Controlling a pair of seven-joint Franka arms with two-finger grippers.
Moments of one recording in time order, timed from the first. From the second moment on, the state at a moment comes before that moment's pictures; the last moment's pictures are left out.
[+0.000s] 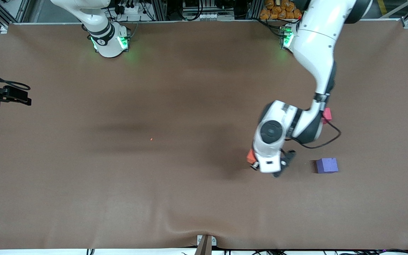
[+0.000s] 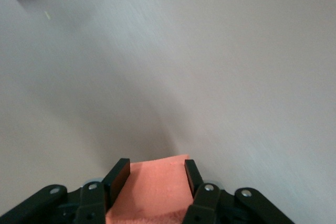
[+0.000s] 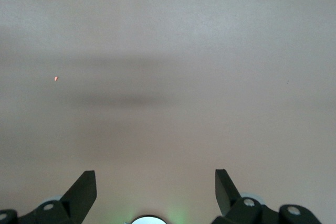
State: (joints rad) left arm -0.47 0.74 0.07 -1.47 0.11 2.19 -1.32; right arm -0.05 0.17 -0.01 -1.38 -0.02 1.39 -0.11
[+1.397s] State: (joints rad) left arm 0.06 0.44 -0.02 -1.91 0.07 2.18 -0.07; right arm -0.05 0.17 0.00 -1.38 -0.02 1.39 -0.11
